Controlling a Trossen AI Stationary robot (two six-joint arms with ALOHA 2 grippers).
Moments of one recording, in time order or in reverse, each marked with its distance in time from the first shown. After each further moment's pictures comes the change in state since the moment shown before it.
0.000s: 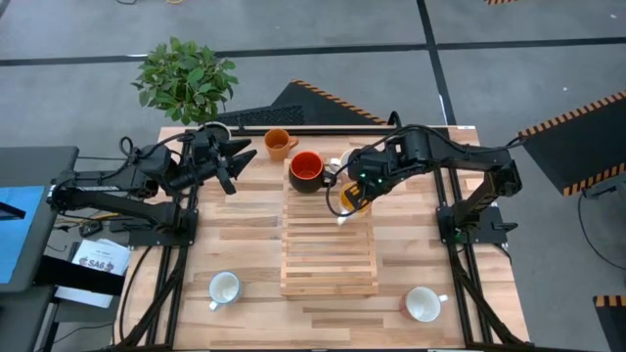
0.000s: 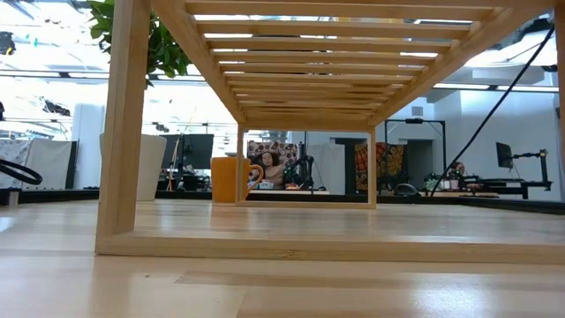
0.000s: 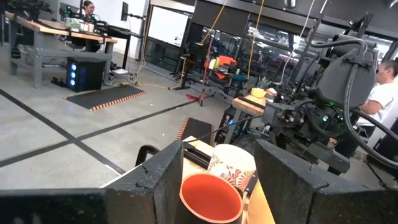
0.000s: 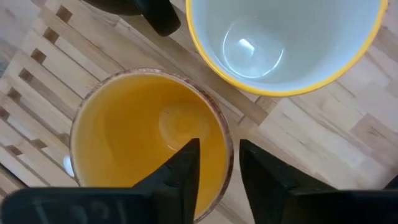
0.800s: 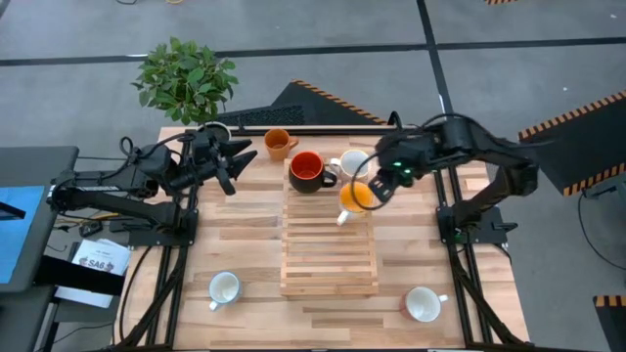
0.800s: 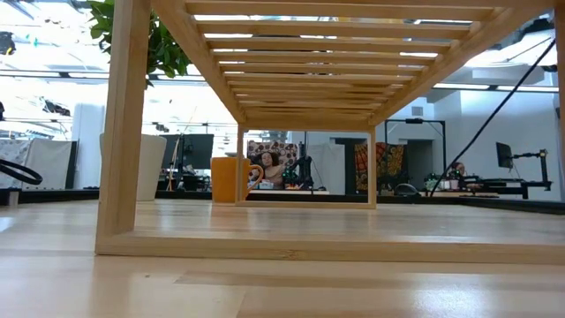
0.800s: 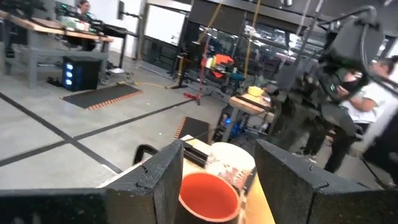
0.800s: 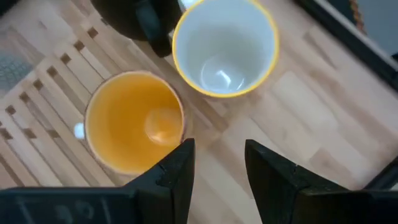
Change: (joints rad) left arm 0.000 0.000 0.000 -0.006 0.028 -0.005; right arm 0.020 -0.132 0.072 -0.077 0.116 -0.159
